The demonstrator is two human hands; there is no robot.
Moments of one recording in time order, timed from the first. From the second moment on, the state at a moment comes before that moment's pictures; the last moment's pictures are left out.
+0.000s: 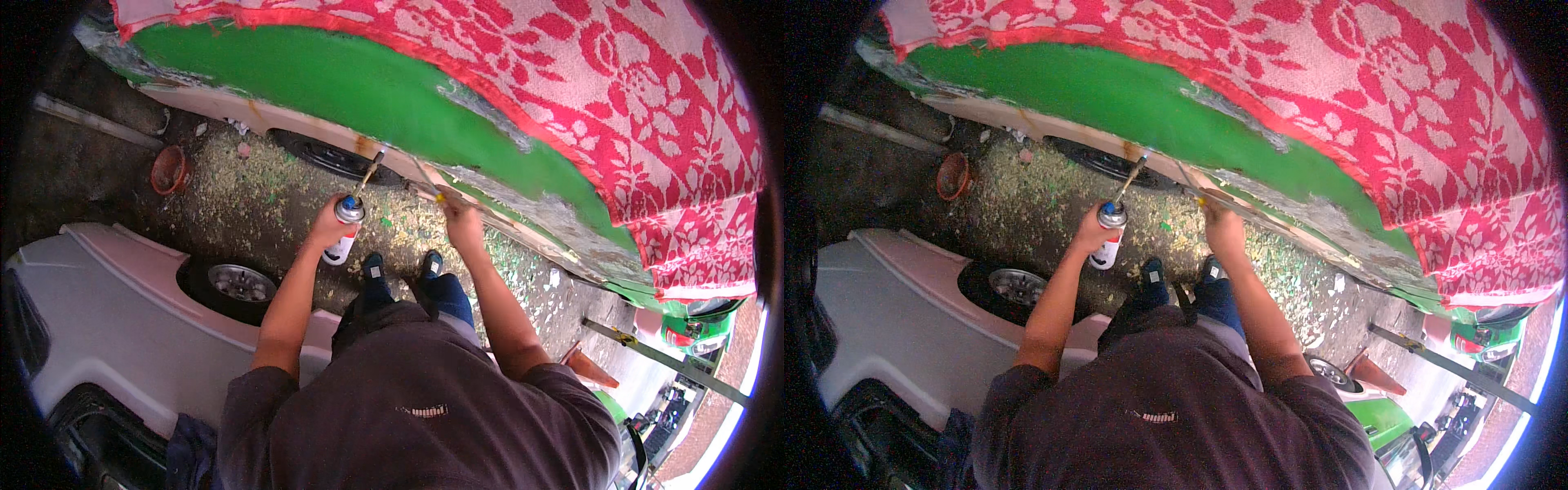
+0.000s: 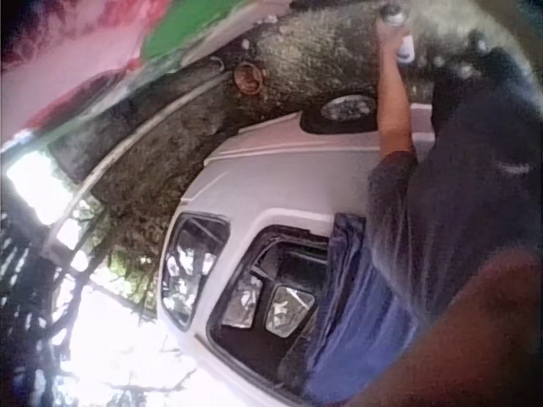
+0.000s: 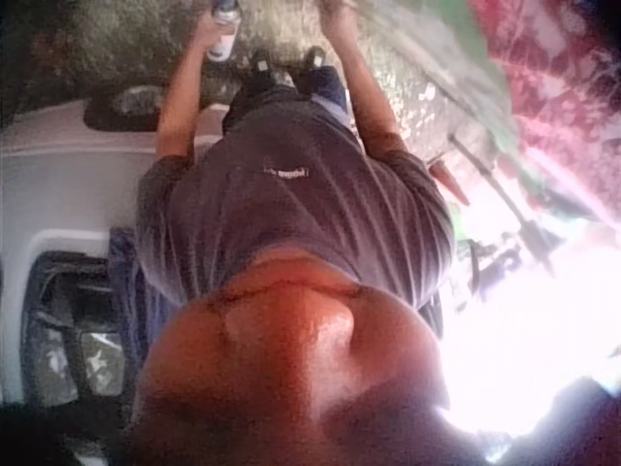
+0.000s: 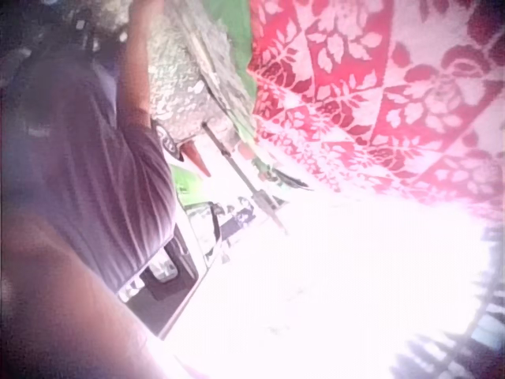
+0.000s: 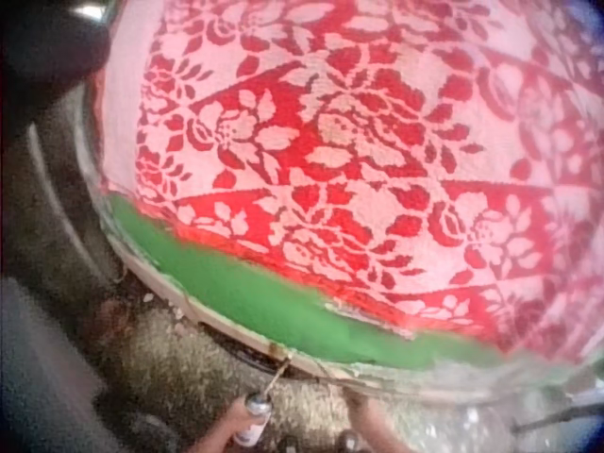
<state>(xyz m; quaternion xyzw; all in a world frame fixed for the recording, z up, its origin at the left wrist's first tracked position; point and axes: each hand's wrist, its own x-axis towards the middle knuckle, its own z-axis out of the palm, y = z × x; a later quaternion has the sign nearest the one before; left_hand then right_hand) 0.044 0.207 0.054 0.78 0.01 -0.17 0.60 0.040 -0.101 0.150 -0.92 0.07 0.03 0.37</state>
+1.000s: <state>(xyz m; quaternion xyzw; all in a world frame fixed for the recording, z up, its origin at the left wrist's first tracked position) 0.043 0.202 0.040 0.78 0.00 -0.19 0.60 0.033 -0.108 0.134 -0.93 0.08 0.00 0.37</state>
